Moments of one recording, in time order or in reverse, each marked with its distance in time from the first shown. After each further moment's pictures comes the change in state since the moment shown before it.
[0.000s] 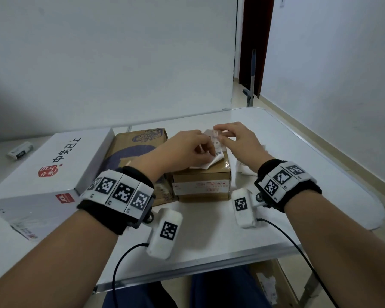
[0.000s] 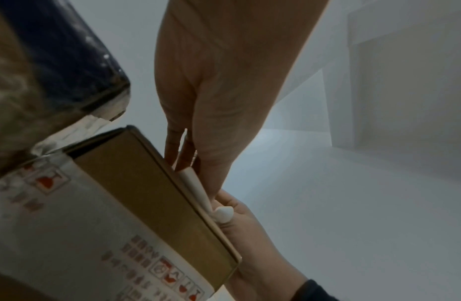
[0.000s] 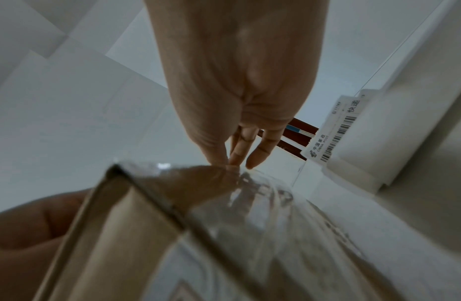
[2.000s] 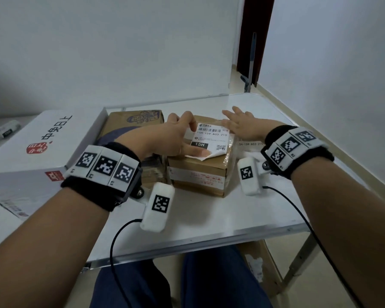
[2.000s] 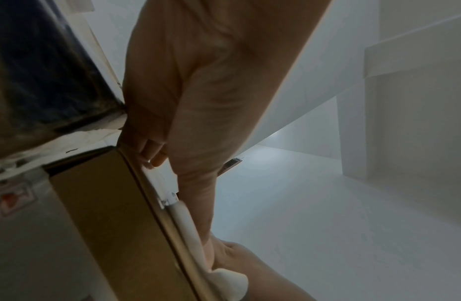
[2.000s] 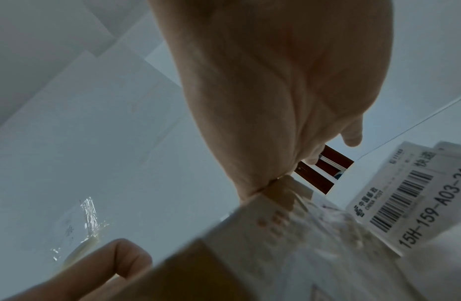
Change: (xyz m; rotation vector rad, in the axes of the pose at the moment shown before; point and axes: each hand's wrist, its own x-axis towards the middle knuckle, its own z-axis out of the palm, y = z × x) left_hand -0.015 -0.001 -0.008 0.051 -0.237 -0.310; right_hand 0.011 -0.015 -0.028 -0.829 -0.552 0.236
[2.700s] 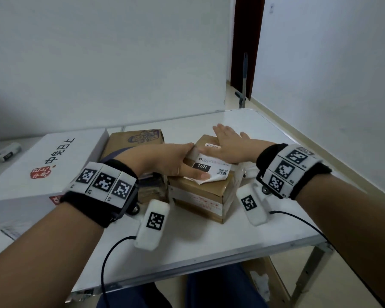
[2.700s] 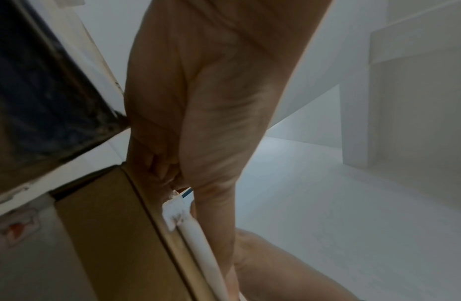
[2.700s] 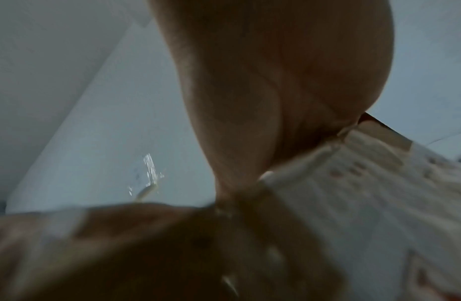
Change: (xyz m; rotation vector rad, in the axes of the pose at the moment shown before) left_hand -0.007 0.006 -0.012 0.007 -0.155 0.040; right_hand -0.011 -0.030 0.004 0.030 0.099 -0.019
